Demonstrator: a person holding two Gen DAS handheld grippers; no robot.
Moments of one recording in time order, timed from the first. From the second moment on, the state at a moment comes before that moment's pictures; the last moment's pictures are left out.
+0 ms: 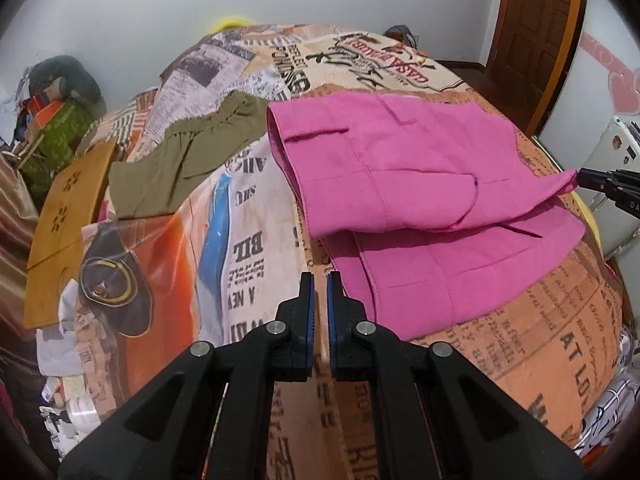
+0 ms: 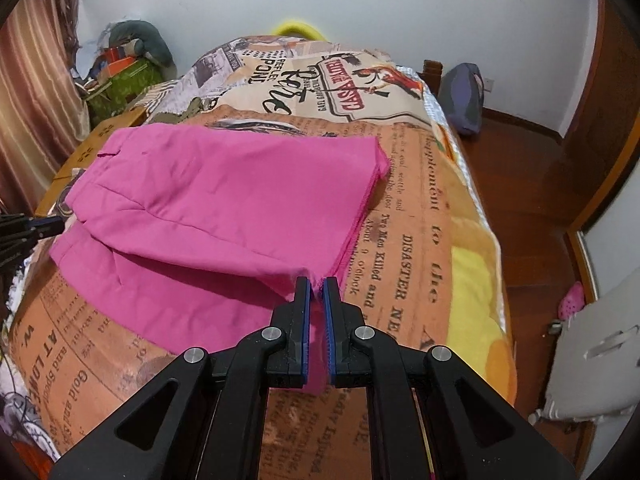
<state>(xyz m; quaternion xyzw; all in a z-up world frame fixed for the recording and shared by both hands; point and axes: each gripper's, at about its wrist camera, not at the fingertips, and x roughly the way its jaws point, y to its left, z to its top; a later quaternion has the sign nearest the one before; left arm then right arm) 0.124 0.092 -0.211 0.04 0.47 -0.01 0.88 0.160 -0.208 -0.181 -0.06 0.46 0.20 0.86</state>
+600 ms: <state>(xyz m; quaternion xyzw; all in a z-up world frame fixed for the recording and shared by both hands) 0.144 0.018 -0.180 0.06 0.44 -0.09 0.89 0.138 -0.129 -0.175 -0.13 0.42 0.30 0.85</state>
